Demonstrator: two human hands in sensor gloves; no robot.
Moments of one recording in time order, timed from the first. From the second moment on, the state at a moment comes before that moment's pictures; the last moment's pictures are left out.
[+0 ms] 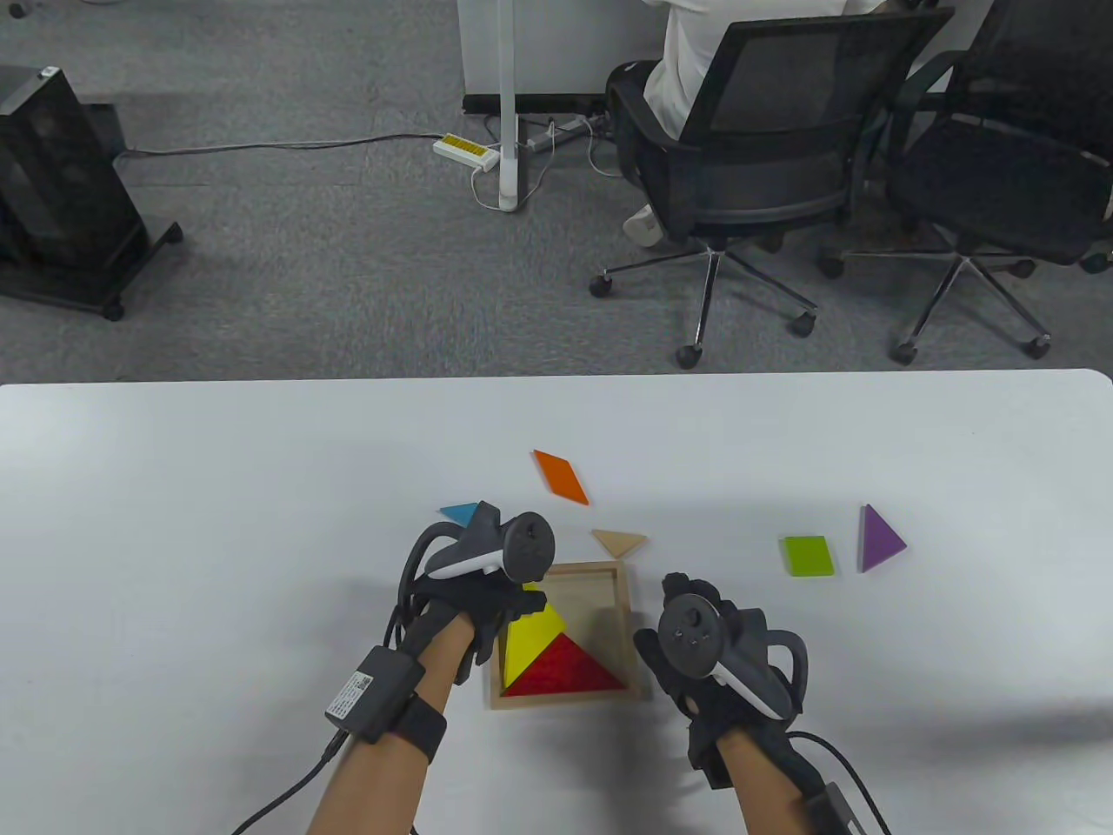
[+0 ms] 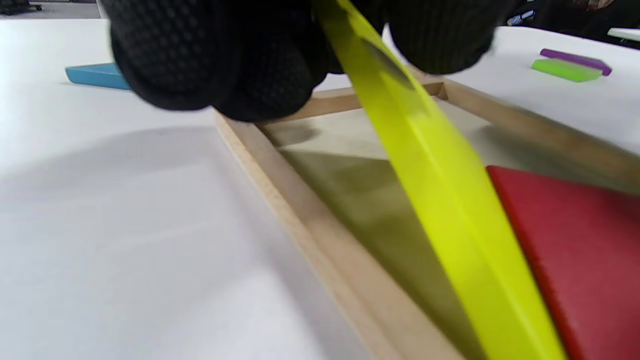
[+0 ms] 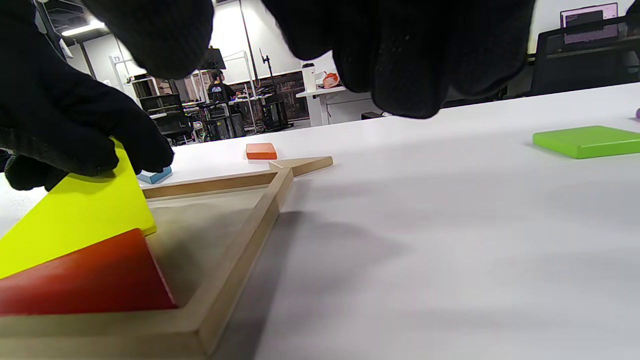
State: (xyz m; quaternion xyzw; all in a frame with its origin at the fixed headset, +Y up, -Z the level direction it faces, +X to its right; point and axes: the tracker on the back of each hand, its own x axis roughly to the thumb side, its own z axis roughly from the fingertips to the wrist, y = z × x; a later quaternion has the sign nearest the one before) left_hand -0.101 -0.730 -0.393 -0.20 -0.24 -0.02 0.95; right_hand 0.121 -0.715 -0.285 0.01 0.02 0.99 0.11
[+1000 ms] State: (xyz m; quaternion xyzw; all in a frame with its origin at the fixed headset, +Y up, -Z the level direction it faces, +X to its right) left_hand -0.098 -0.739 -0.388 -0.20 -0.23 -0.13 0.94; right_hand 0.127 -0.718 -0.288 0.00 0.03 1.00 0.09
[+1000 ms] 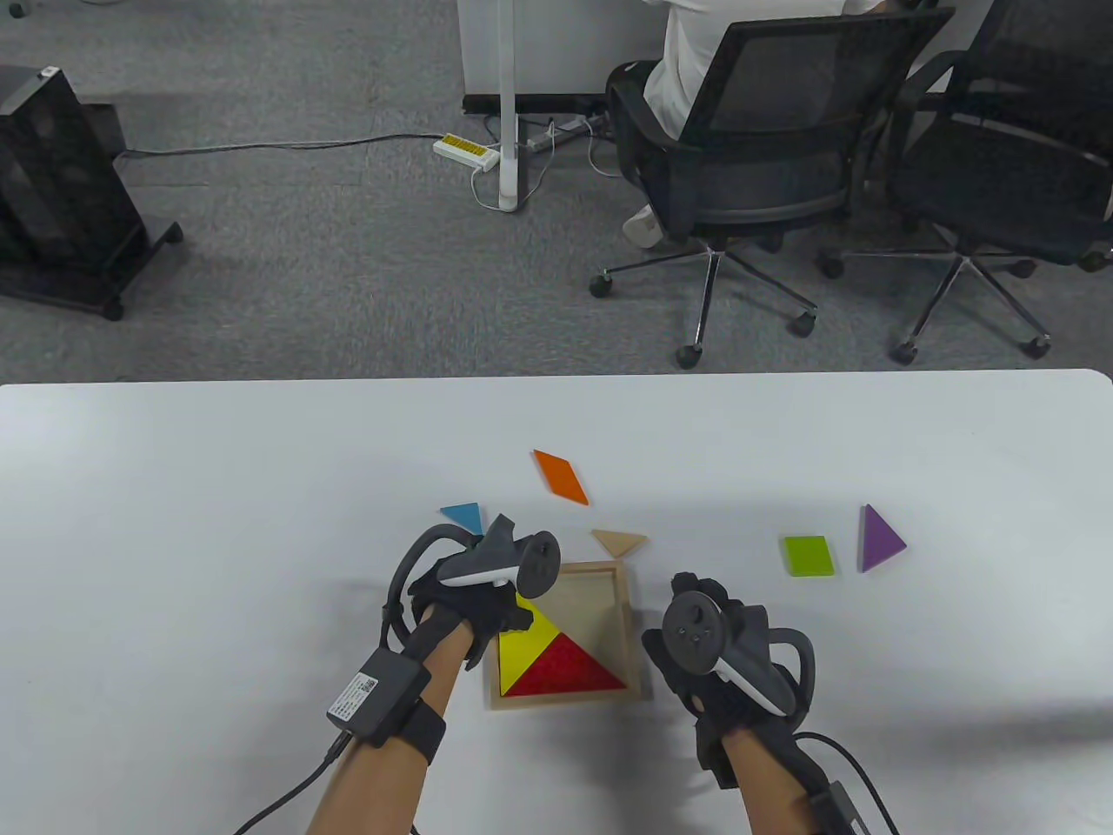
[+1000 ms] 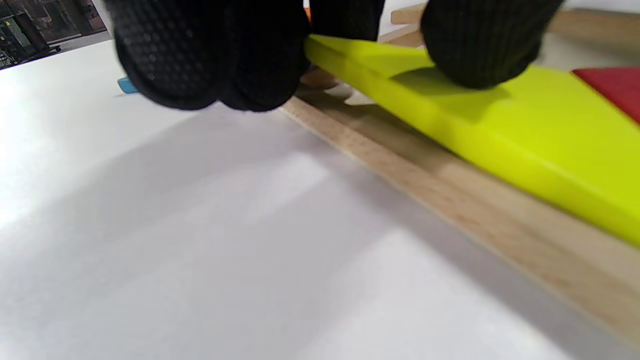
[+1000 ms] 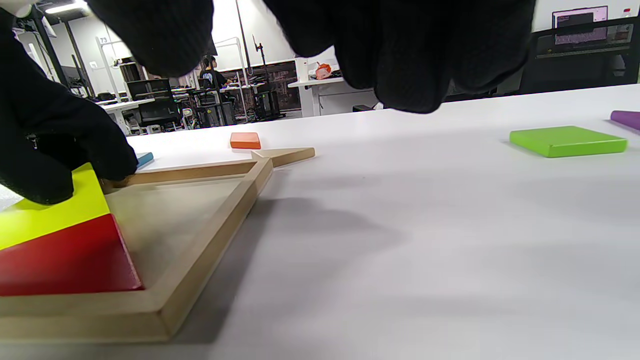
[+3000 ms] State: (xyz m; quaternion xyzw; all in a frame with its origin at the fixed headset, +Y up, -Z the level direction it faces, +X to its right) left_hand -0.131 -0.717 -0.449 -0.13 -0.12 -0.18 0.97; right_hand 0.152 -0.719 -0.292 -0.03 0.03 1.00 0.08
